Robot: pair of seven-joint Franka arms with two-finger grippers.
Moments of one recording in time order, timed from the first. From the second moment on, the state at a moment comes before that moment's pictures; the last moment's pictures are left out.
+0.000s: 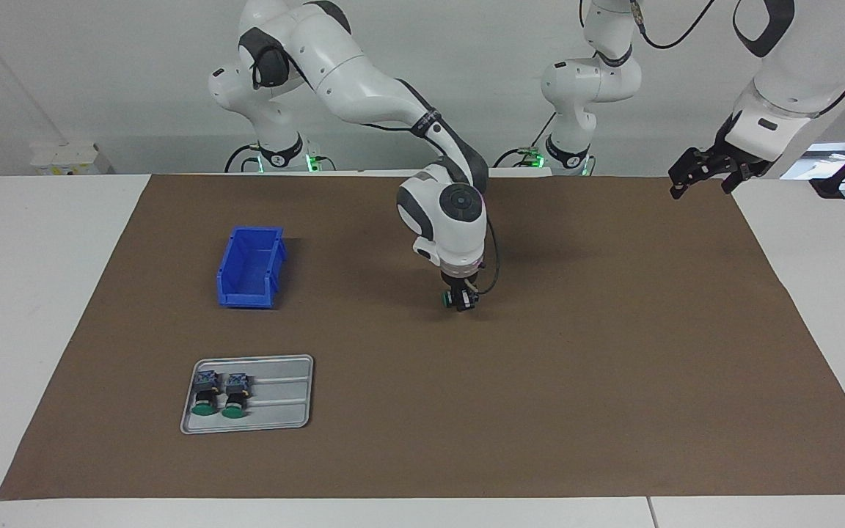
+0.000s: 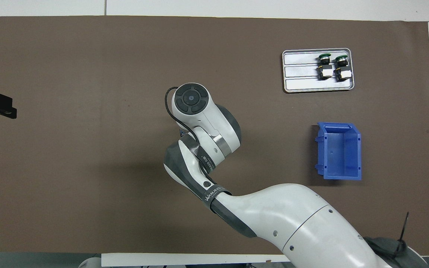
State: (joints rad) left arm -0.04 -0.05 -0.06 -1.60 0.02 1.46 -0.08; right arm 0.63 0.64 0.07 -1.50 0.06 2.14 2.02
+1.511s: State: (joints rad) left arm -0.12 -0.13 -0.06 -1.81 0.01 1.56 -0.60; right arm 0.04 0.13 0.05 -1.46 0.05 1.50 0.73
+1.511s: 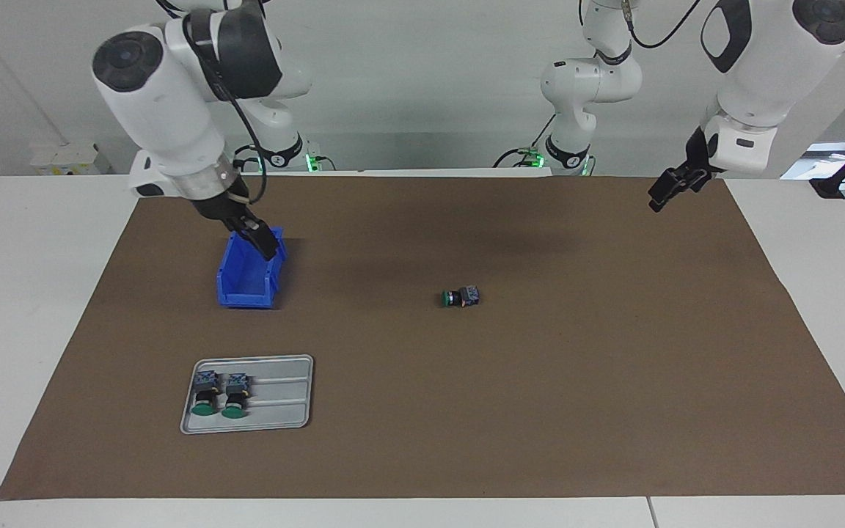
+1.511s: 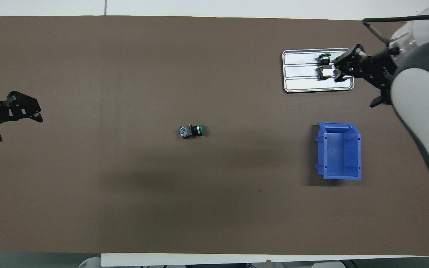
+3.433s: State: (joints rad) left arm -0.64 0.37 -0.06 -1.80 -0.07 2.13 -2.03; right arm -0.09 0.00 0.03 -1.54 -0.02 1.40 0.01
